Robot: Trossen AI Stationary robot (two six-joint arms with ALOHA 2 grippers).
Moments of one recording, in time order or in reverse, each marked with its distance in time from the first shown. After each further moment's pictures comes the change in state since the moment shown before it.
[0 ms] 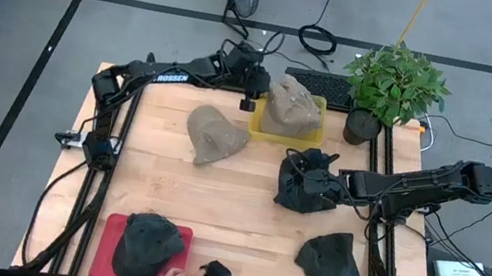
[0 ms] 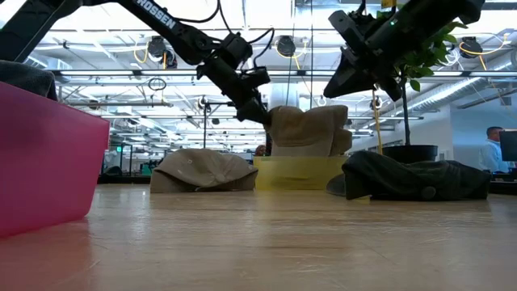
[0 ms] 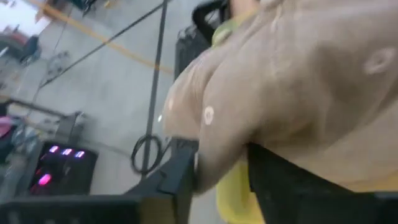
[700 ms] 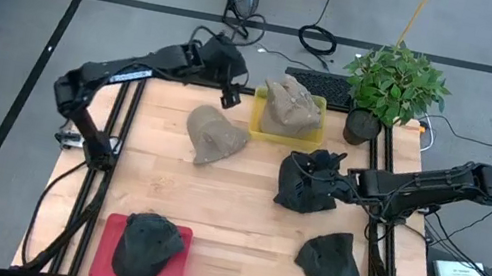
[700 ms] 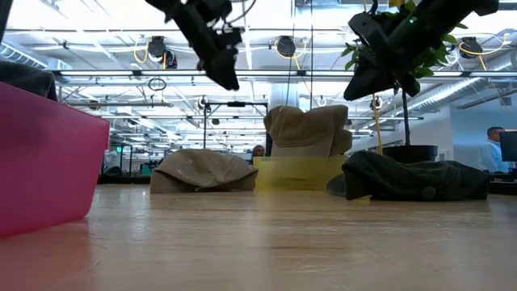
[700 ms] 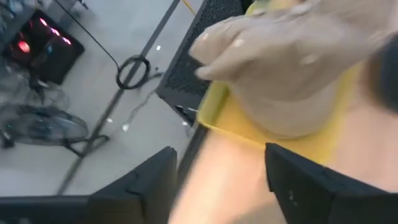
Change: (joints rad) left arm -0.068 -0.315 0.000 -0.468 -0.212 -0.563; right arm 0.001 -0.101 -0.001 -0.207 -0.049 -0.022
